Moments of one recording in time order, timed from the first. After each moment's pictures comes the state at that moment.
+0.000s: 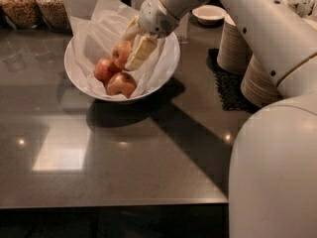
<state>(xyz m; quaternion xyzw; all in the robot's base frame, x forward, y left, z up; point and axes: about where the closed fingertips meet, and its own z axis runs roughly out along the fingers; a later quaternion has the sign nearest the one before) 0.644 0.065 0.933 -0.75 0.54 0.21 0.31</state>
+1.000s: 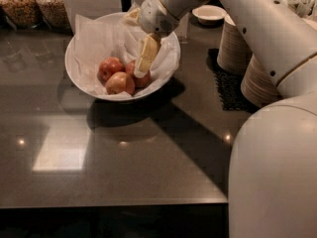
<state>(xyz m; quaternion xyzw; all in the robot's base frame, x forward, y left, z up) 0.644 0.065 0.933 -0.75 0.54 0.21 0.31</state>
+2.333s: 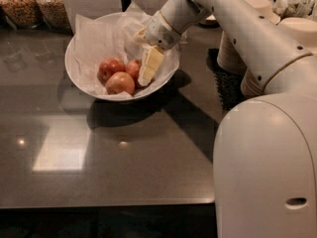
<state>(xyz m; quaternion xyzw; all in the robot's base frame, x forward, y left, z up) 0.663 0.052 0.881 -0.72 0.59 0.25 0.27</state>
